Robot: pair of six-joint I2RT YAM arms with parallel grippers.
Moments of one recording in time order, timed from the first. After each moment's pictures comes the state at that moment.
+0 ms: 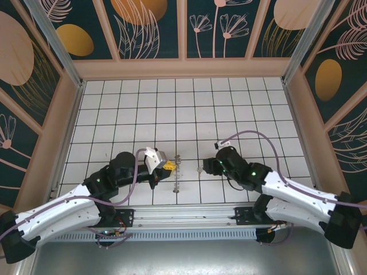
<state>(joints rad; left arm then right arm) -0.96 0.69 0.49 -0.09 0.26 -0.08 0.93 0.92 0.54 -0.43 0.22 0.61</state>
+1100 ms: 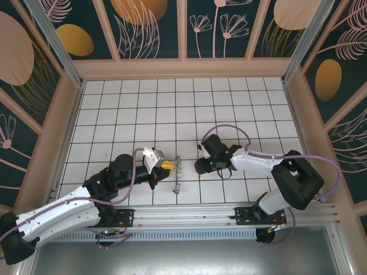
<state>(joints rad) -0.96 0.67 0.44 -0.06 0.23 -0.17 0.77 1.47 0.68 -0.33 -0.13 0.36</state>
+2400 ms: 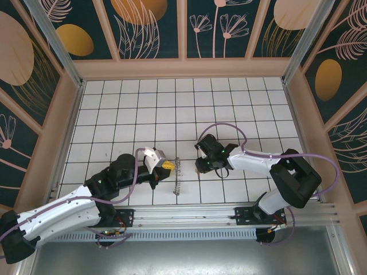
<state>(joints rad) -0.96 0.69 0.44 -0.06 0.23 -0.17 0.82 1.49 0.73 -0.38 -0.06 0.36</state>
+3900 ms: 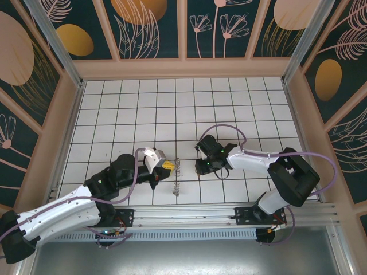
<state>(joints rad) -0.96 0.69 0.44 -0.06 0.23 -0.17 0.81 1.51 0.73 -0.40 -0.13 0.43</state>
